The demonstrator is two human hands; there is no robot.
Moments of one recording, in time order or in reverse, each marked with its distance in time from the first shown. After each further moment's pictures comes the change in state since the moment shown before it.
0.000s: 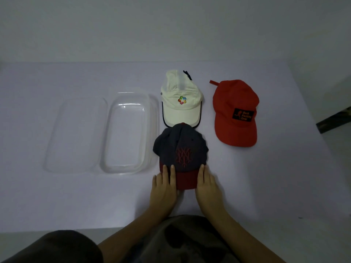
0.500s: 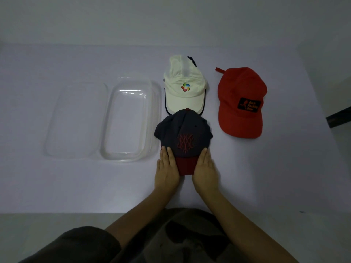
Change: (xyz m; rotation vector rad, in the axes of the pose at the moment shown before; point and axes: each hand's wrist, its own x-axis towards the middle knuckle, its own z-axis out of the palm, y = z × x) left_hand 0.021 0.013 0.010 -0.266 0.056 -0.197; right_hand 0.028 -0.006 0.006 0.121 -0.037 0.144
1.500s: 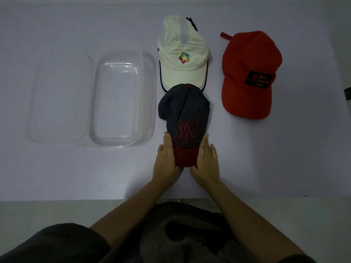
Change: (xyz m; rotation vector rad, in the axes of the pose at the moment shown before) left_hand -0.009 -0.005 0.014 -0.345 0.026 0.072; right_hand -0.008 0.026 0.031 0.184 0.071 -0.155
